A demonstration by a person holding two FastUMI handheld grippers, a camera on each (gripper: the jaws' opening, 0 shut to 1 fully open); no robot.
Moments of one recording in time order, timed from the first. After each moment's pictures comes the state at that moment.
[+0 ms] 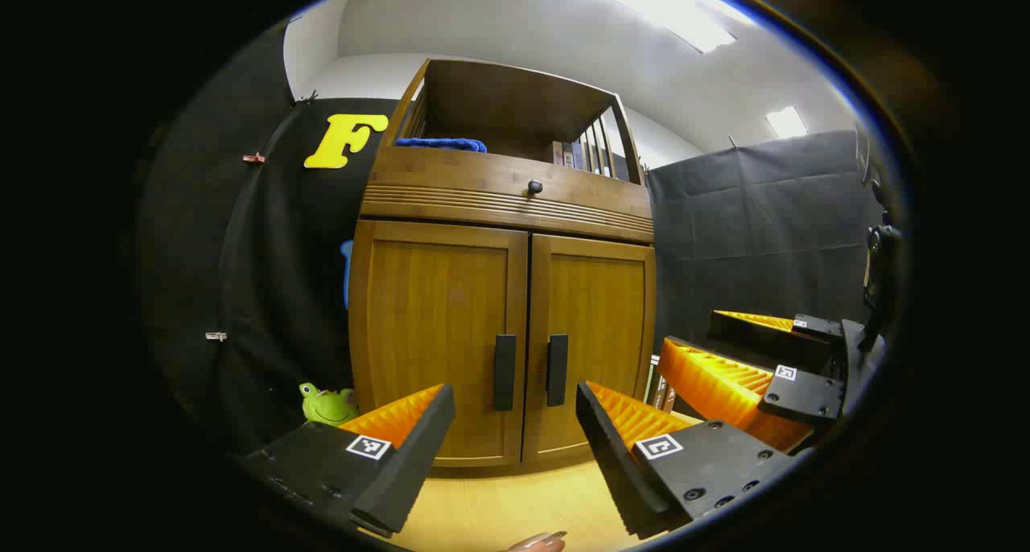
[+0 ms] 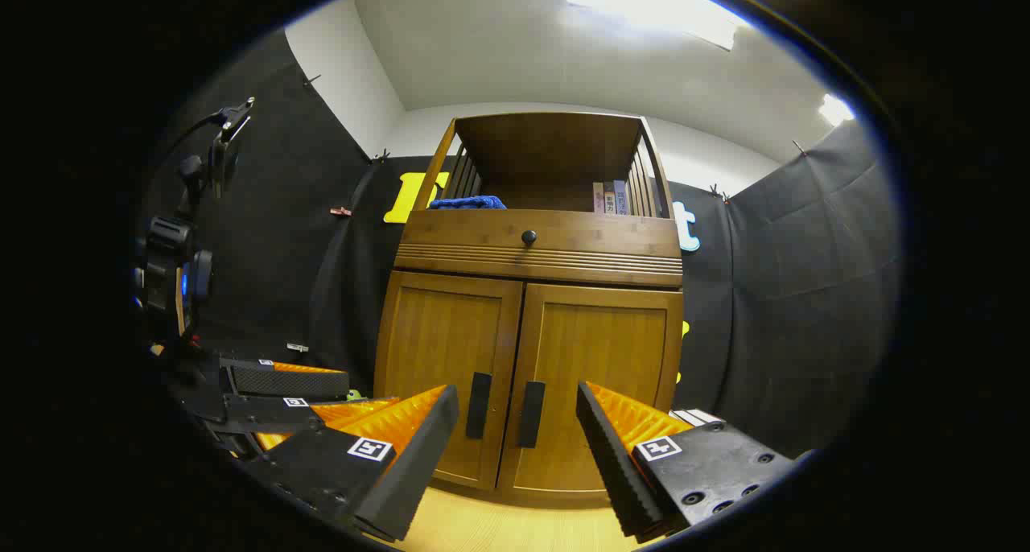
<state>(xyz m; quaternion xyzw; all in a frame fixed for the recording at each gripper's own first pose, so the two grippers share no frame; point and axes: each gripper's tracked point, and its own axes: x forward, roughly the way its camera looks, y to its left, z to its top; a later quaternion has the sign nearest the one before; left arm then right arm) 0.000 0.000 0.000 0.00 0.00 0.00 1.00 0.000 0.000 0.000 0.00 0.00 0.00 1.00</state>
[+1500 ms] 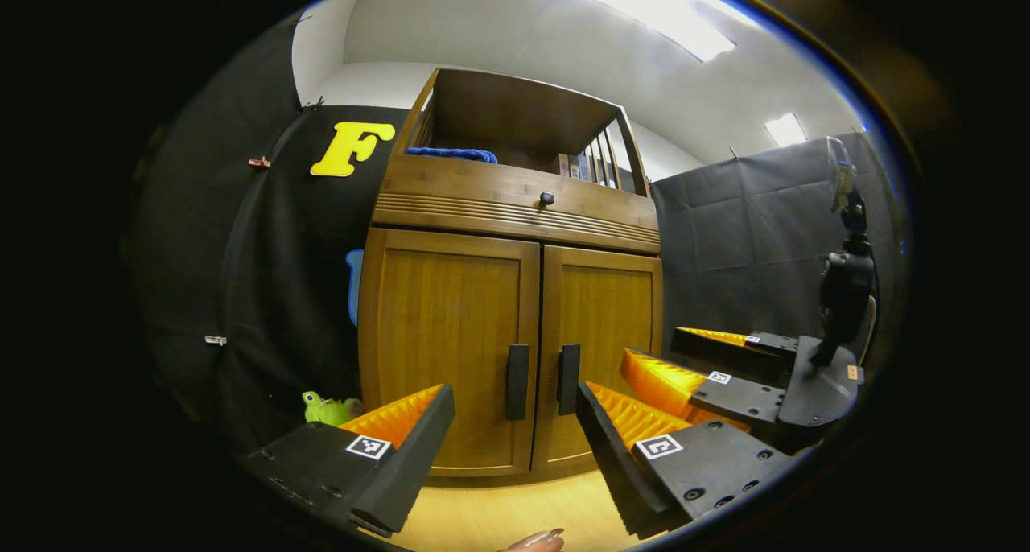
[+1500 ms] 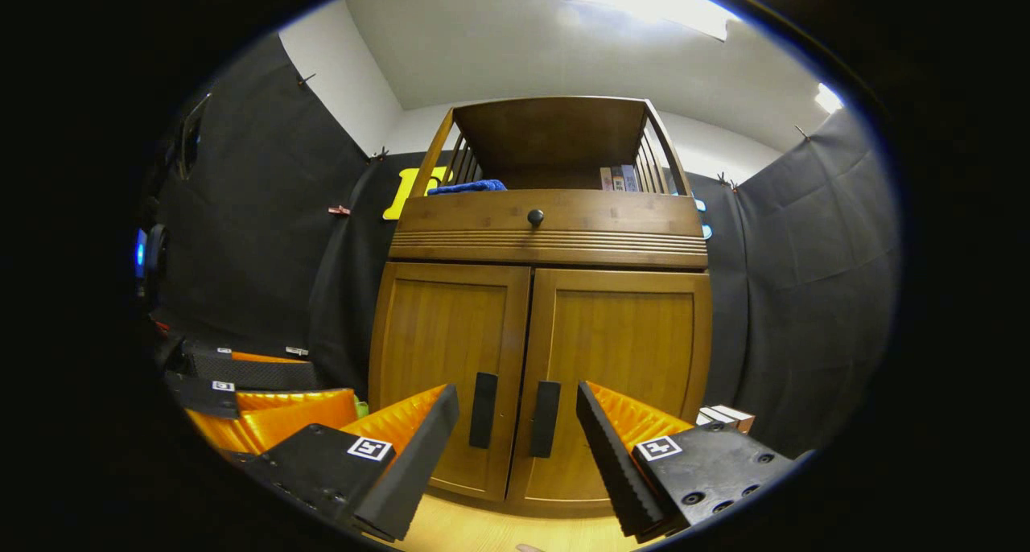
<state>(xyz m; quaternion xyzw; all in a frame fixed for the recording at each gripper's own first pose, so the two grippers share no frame) 0.001 0.024 0.002 0.00 -0.03 0.00 1.00 0.049 0.008 -0.024 0.02 0.01 0.01 1.00</state>
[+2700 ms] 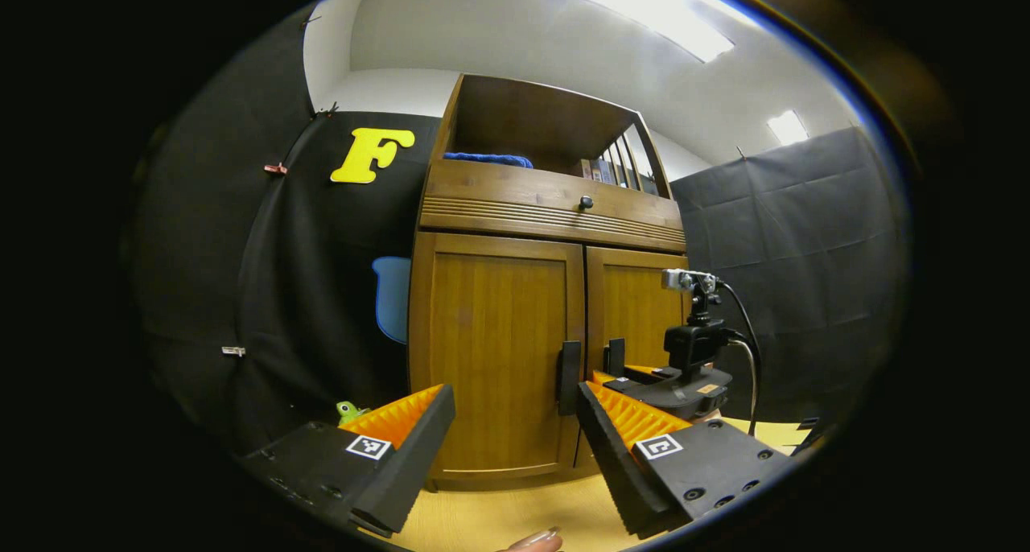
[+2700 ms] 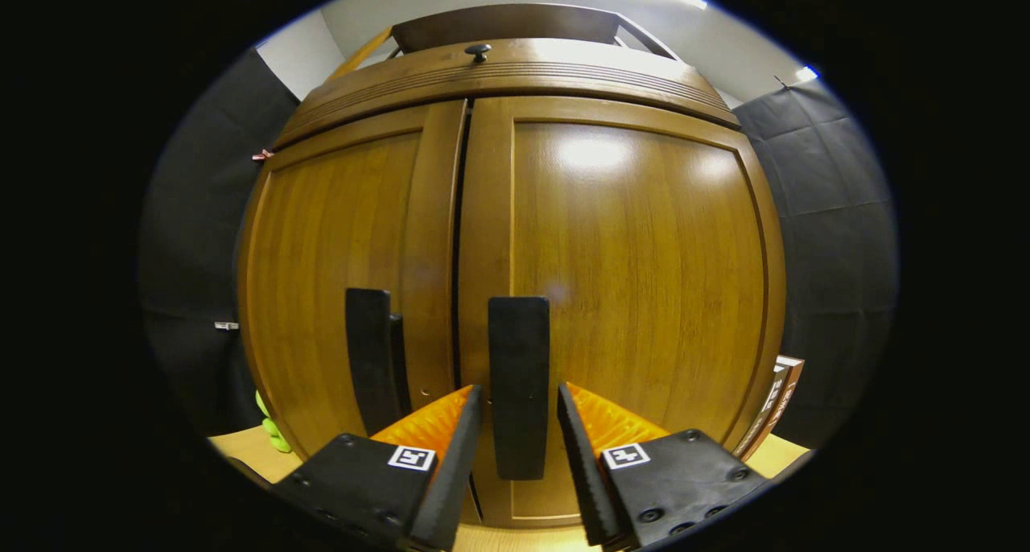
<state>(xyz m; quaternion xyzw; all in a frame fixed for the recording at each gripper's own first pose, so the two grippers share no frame) -0.016 0.090 -0.001 0.01 -0.04 0.02 1.00 0.206 -0.030 -0.185 0.04 0.11 -0.07 0.99</state>
